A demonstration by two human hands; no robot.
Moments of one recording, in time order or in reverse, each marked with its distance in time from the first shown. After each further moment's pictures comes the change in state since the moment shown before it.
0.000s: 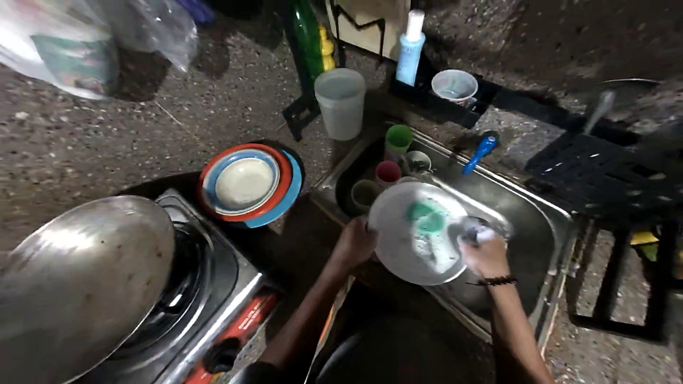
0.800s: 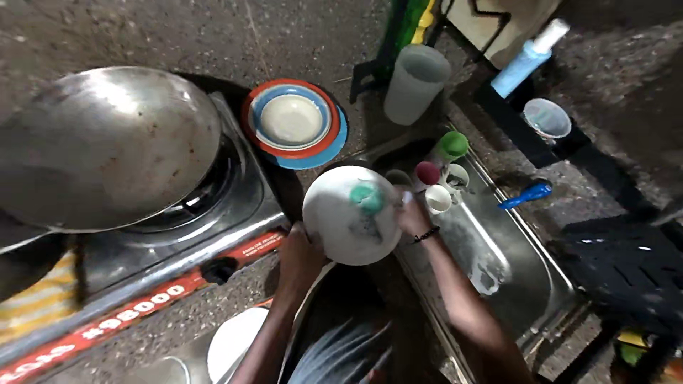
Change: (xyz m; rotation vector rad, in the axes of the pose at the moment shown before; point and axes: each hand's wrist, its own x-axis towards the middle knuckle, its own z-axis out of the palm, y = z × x) left_hand -0.093 -0.089 -0.020 -0.033 0.624 -0.419; right_hand 0.039 -0.141 0.102 -0.282 -0.623 -0.354
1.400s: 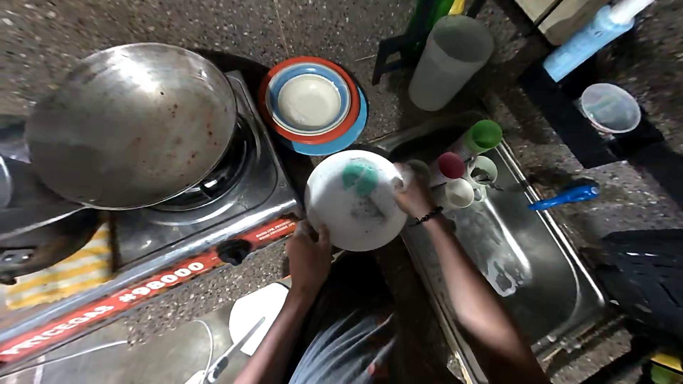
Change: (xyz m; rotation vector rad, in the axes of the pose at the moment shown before) left_hand -0.012 -0.024 0.023 -0.197 0.234 0.027; right_hand 0.030 -0.012 0.020 0.009 0.064 -0.198
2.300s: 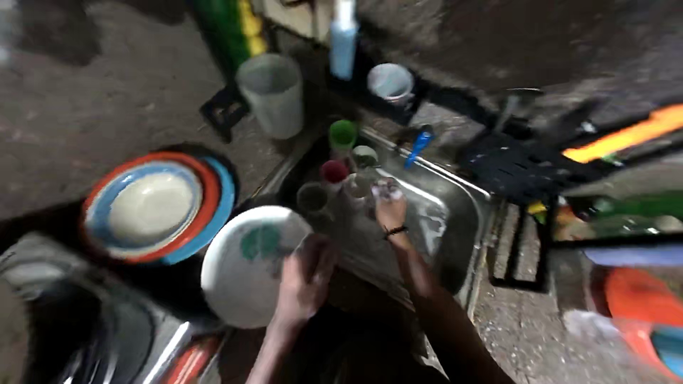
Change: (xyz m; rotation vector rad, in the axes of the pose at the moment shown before) left_hand -0.010 0.112 0.050 -0.136 -0.763 0.702; right_hand -0.076 0.111 -0.045 0.484 0.834 0.466
